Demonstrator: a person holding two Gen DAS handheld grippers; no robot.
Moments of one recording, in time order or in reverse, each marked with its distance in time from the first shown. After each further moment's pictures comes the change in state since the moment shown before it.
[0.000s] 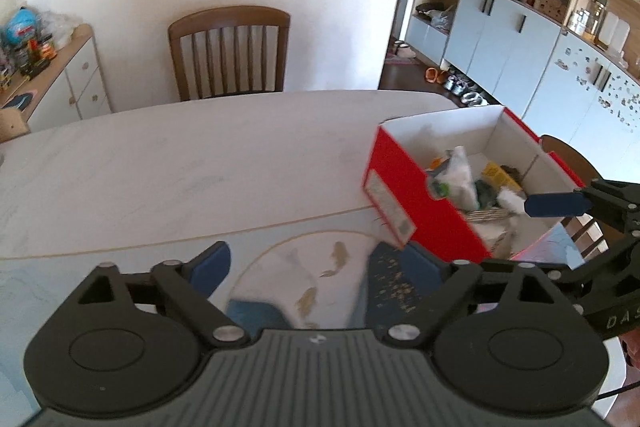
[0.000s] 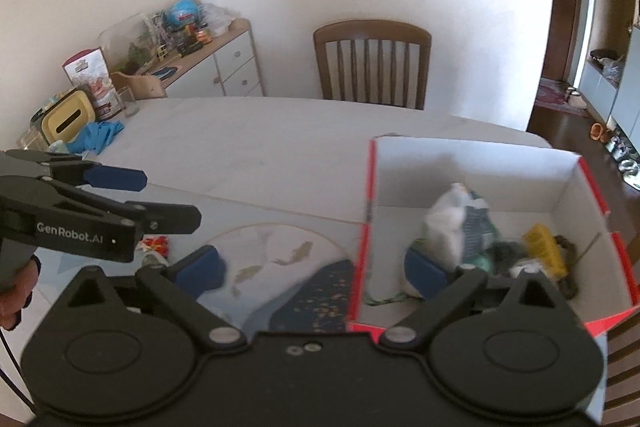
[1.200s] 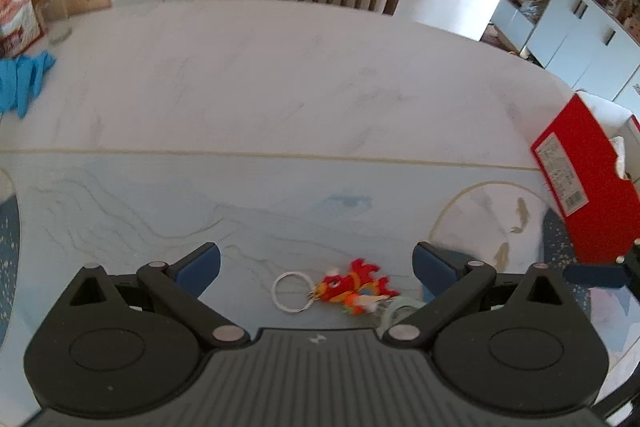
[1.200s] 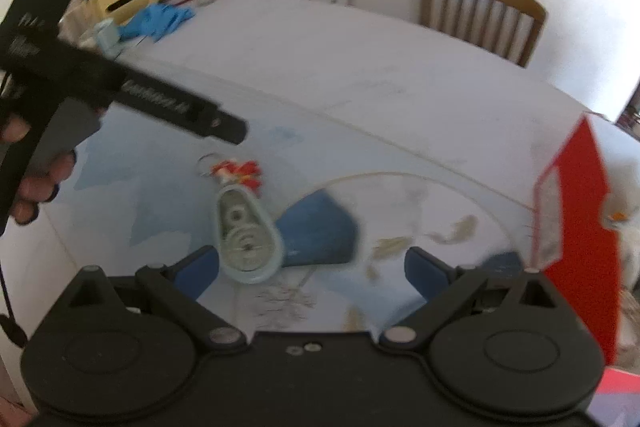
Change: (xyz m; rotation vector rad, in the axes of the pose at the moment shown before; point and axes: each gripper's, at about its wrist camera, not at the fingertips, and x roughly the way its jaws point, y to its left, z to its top) left arm 0.057 0.176 -0.054 -0.228 0.179 0.116; right arm 0.113 0.133 -0.023 -0.252 0.222 0.110
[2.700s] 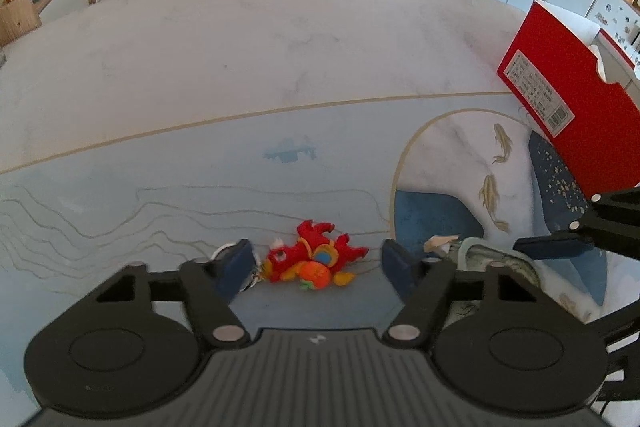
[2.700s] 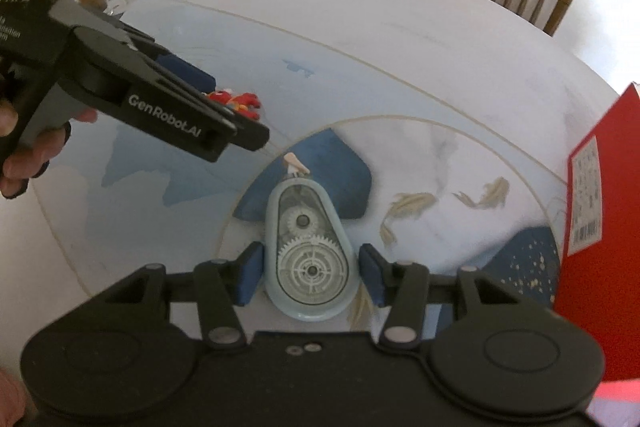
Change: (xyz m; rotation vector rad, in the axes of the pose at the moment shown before) left arm 0.036 -0.037 -0.024 0.206 0.042 -0.056; right arm 0.042 -0.015 -0.021 -0.028 0.110 -0.023
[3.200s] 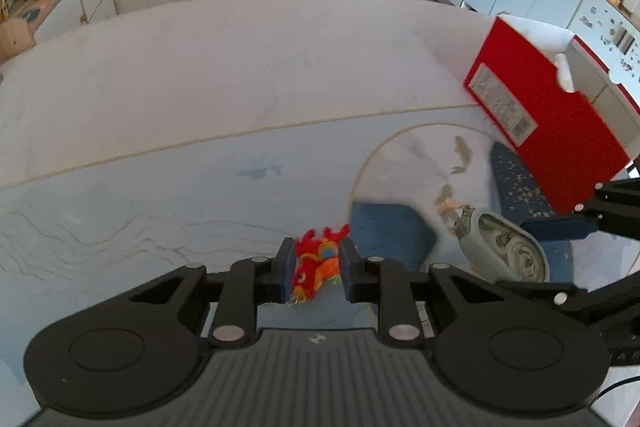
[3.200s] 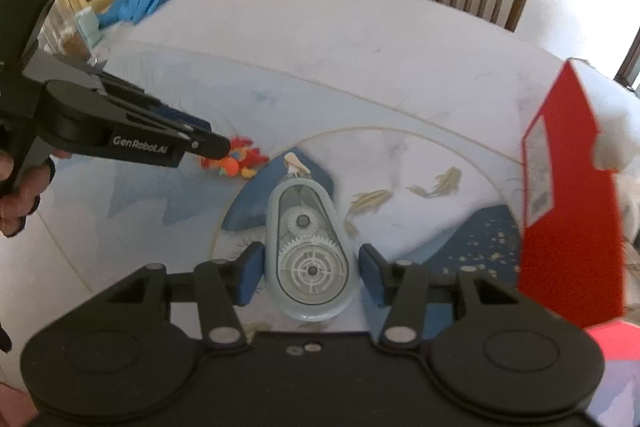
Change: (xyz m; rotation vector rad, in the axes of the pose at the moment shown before) left arm -0.030 -0.021 0.003 0.023 -0.035 -0.029; right arm -0.045 -0.020 -0.012 0.116 -0.080 -0.015
